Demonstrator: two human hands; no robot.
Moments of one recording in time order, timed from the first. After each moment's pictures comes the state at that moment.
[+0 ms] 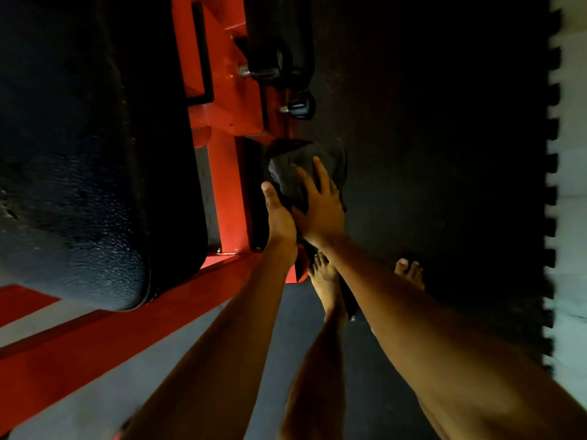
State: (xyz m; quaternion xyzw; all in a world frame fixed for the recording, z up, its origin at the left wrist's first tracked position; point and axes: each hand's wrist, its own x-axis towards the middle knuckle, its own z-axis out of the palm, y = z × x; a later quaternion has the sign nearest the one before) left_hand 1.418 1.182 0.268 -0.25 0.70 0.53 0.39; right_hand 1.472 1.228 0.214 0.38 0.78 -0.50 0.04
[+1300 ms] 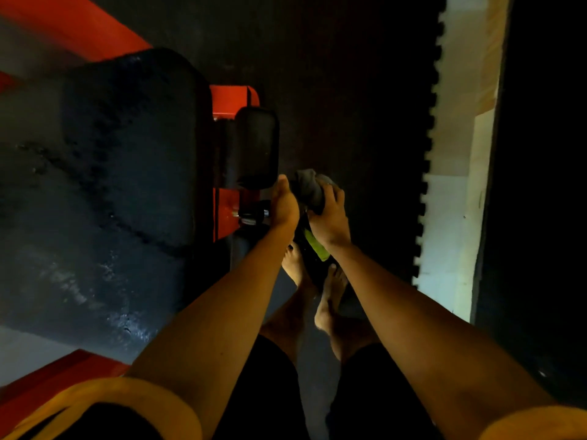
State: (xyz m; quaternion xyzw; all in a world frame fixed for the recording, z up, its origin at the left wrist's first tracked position) left_hand 1.332 1.416 0.389 -0.24 0.69 0.57 0.37; right_hand 1.419 1.460 0.388 0.48 0.71 -0.51 0.09
